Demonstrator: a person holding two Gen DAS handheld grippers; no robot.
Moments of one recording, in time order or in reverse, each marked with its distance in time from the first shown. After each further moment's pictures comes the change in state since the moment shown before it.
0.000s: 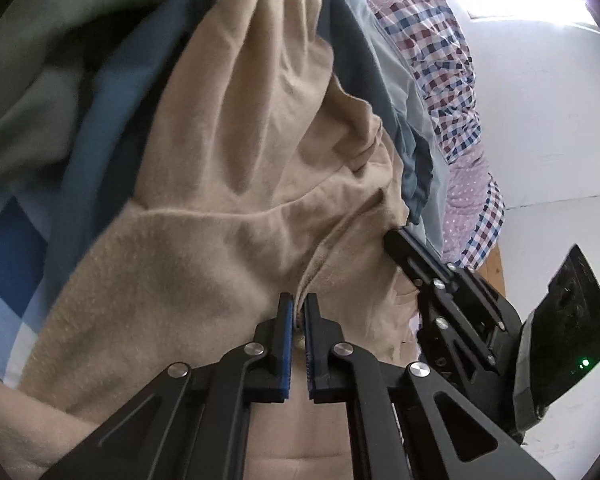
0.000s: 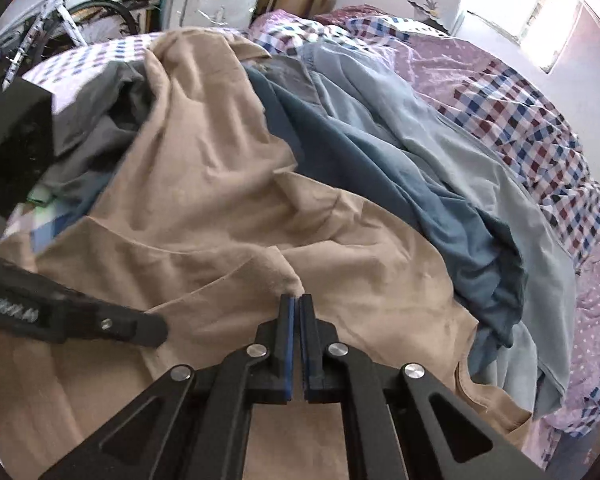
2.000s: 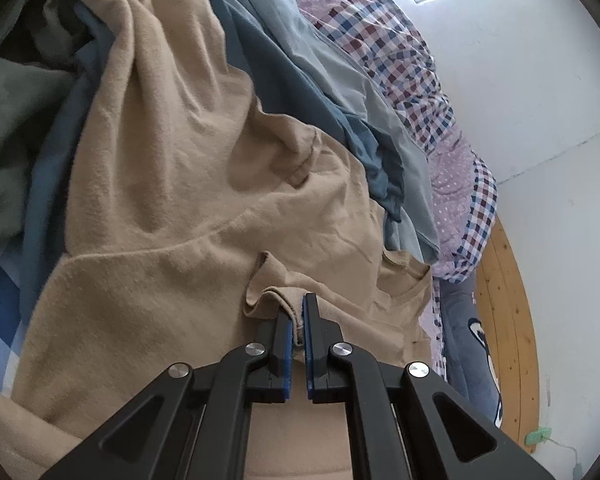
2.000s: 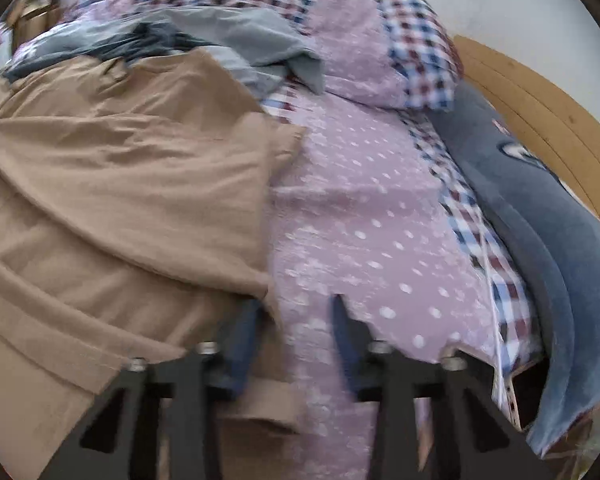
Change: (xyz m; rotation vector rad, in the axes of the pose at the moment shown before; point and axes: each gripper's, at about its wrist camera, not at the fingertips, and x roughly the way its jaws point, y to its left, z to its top) left arm -0.006 -0.044 -0.009 0.186 -0.117 0.034; right arm -0.164 -0.109 -0.355 0.726 0.203 -0.435
